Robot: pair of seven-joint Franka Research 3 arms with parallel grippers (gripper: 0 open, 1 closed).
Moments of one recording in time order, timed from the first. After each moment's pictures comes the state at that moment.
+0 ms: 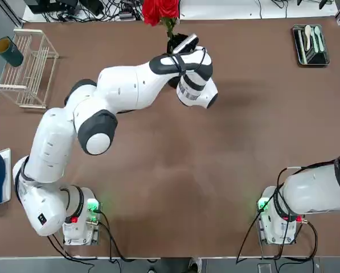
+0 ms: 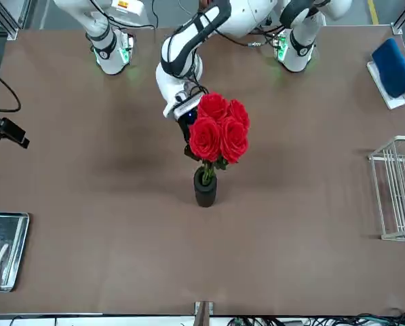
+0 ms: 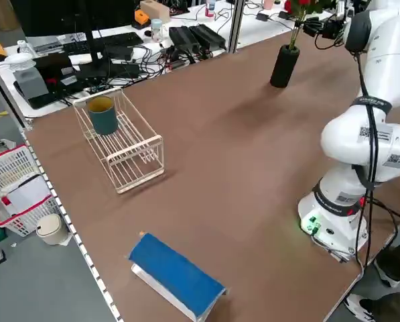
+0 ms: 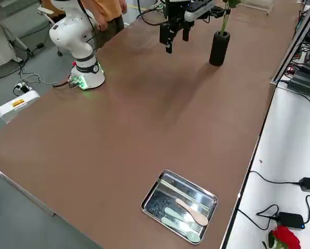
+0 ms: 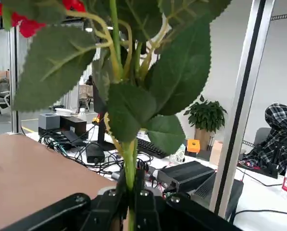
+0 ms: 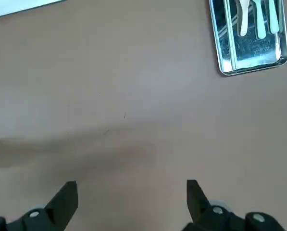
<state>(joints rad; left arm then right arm) -0.87 0.86 -0.33 -1.28 1.73 1.41 -2.25 0.03 0.05 -0.12 -1.56 0.02 1.66 0.11</state>
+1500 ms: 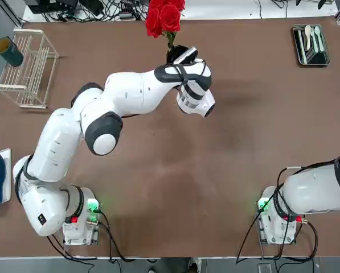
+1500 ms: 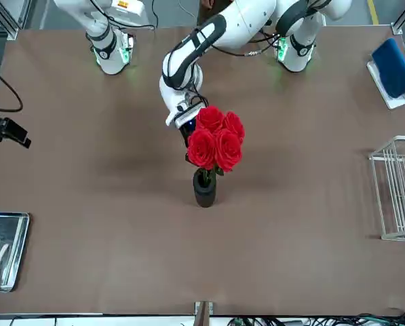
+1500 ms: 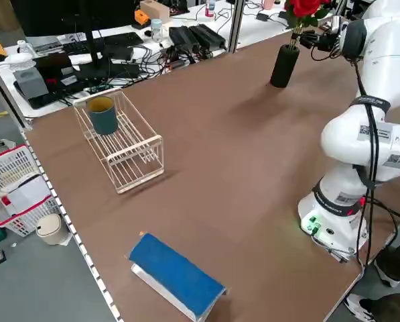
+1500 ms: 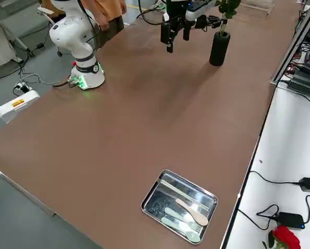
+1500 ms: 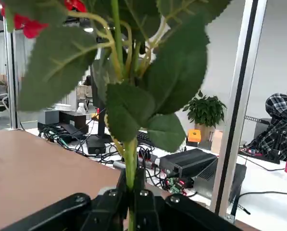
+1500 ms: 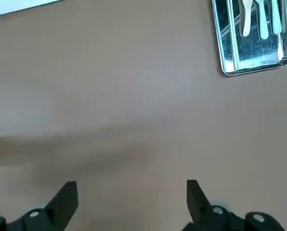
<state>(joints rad) -0.88 0.94 -0.33 -1.28 1.74 1.41 -2.28 0.03 0.05 -0.12 -1.56 0.02 1.66 0.11</state>
